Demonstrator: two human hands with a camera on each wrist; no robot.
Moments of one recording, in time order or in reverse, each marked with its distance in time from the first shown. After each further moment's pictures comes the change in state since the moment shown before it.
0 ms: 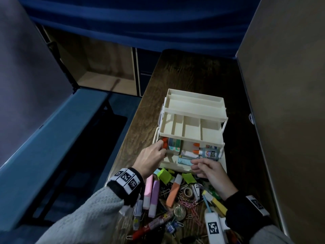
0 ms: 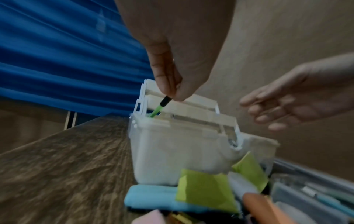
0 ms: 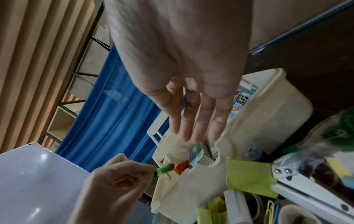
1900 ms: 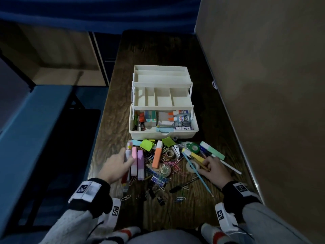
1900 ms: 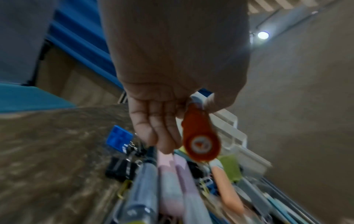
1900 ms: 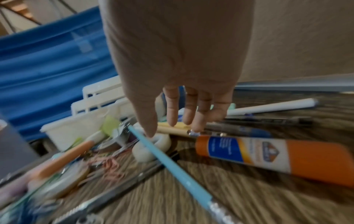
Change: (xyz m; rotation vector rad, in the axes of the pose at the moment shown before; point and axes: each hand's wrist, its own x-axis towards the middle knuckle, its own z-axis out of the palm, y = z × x) left_hand -0.113 -0.007 0.029 -0.405 -0.294 -0.406; right_hand -0.106 0.118 -0.036 -0.680 0.188 0.272
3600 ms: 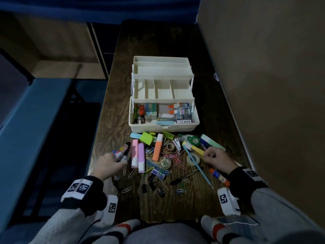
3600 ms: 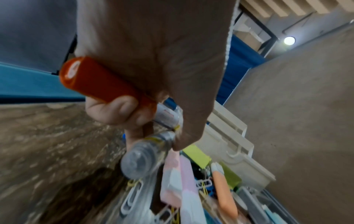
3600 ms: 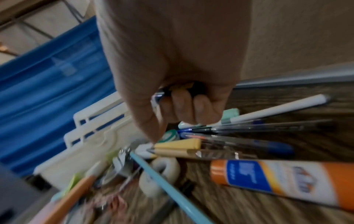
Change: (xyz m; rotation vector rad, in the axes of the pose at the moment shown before) left_hand -0.013 -0.013 -0.005 0.076 -0.043 -0.291; right_hand 0.003 -0.004 -0.024 0.274 -0.065 -0.086
